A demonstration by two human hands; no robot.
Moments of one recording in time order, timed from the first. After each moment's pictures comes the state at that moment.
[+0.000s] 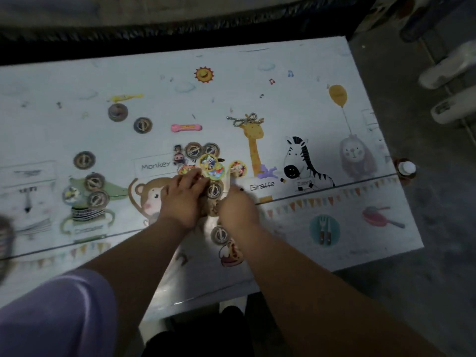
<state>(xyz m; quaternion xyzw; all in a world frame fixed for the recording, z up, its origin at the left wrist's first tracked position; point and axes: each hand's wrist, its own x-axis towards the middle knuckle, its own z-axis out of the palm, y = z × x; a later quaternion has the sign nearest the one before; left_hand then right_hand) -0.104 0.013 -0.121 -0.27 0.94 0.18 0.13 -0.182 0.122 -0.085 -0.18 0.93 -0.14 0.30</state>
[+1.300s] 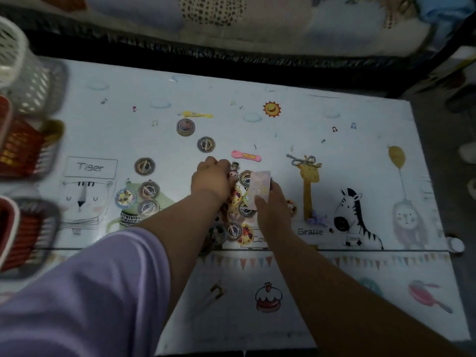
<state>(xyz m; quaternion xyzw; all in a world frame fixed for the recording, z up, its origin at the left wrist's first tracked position) -0.139 -0.100 -0.128 -0.39 0.88 0.23 0.09 -0.197 0.043 -0.095 -0.17 0.90 -0.30 0.27</state>
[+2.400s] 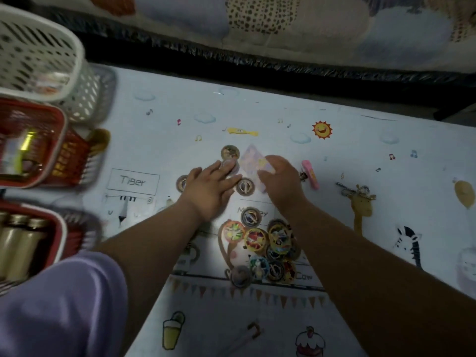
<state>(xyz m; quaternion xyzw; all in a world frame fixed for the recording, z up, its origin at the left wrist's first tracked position) -0.064 -0.191 -0.138 -0.27 0.94 0.18 0.10 -0.218 -0.094 -0.087 -0.30 0.84 -0.33 0.31</state>
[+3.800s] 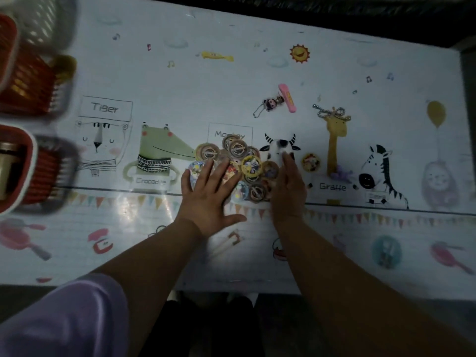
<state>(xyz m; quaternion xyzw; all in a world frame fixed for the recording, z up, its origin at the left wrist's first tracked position) 0.008 -0.008 -0.158 -0.28 0.95 0.13 0.08 -0.144 0.087 -0.142 -0.16 0.87 -0.44 0.17</state>
